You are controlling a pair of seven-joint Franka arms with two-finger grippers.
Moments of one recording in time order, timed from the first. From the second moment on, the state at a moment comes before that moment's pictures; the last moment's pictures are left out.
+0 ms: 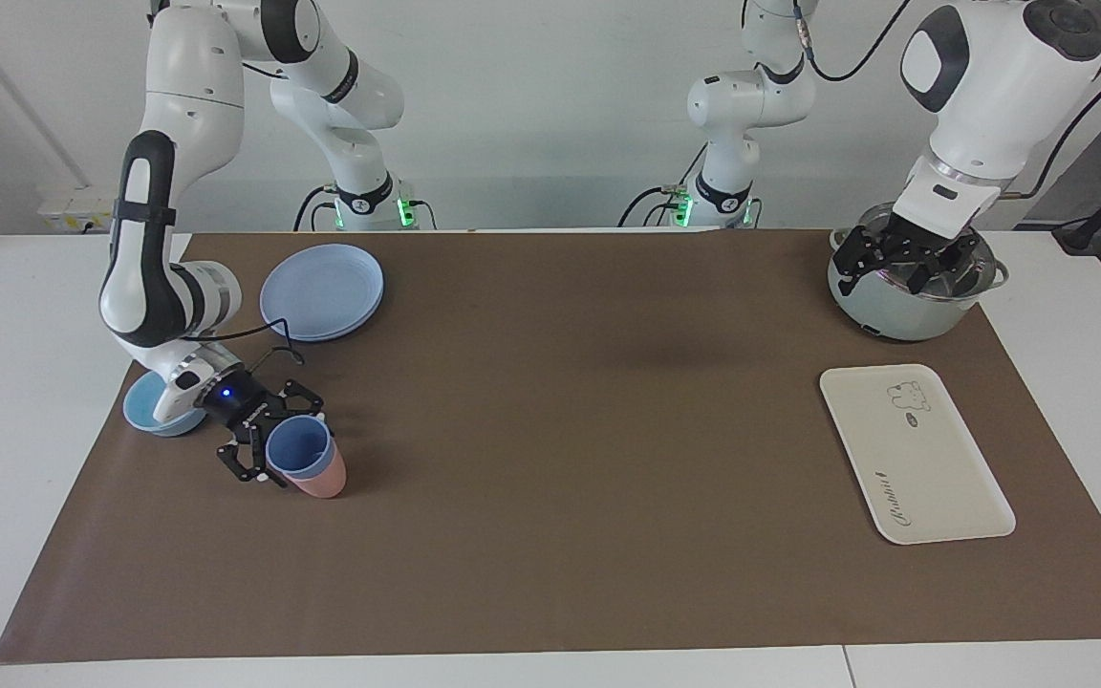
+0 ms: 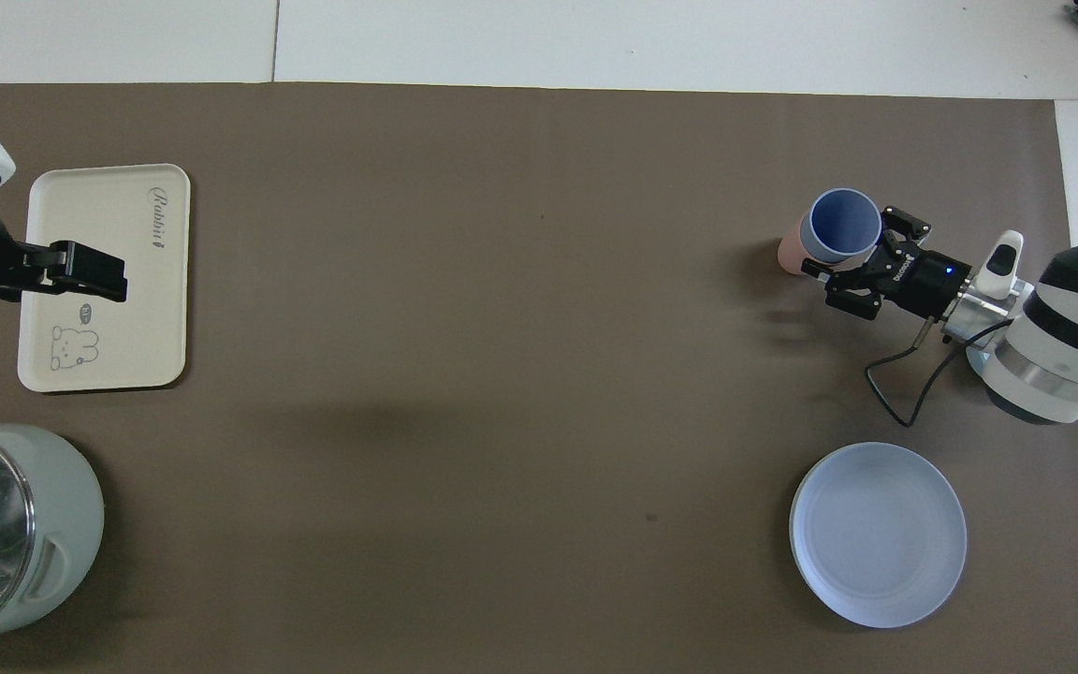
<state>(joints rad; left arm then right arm) 0.05 0.02 -0.12 -1.63 0.01 1.66 -0.01 -0.14 0.42 -0.06 -2.00 1.63 2.13 -2.20</state>
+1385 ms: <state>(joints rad) -0.02 -0.04 -0.13 -1.84 -0.29 1.94 -0.08 0.07 0.14 -0.05 -1.93 0.97 2.32 -1.47</state>
